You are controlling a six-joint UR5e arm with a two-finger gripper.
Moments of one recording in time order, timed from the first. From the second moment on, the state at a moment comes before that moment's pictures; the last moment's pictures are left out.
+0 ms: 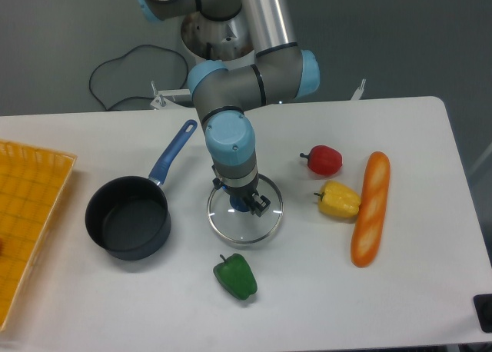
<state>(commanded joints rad) 2.37 -1.93 -1.82 -1.02 1.64 1.10</state>
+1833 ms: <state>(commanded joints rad) 2.36 -1.95 -1.83 -1.01 1.65 1.09</state>
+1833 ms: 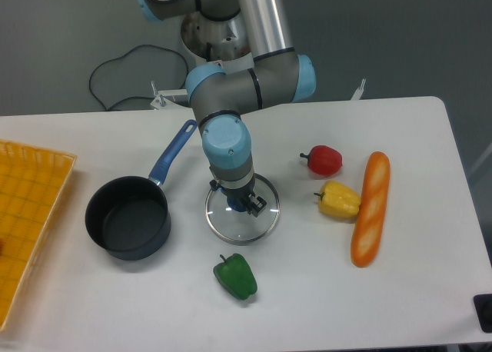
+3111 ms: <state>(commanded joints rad) 2.35 -1.96 -1.83 -1.01 1.65 1.09</state>
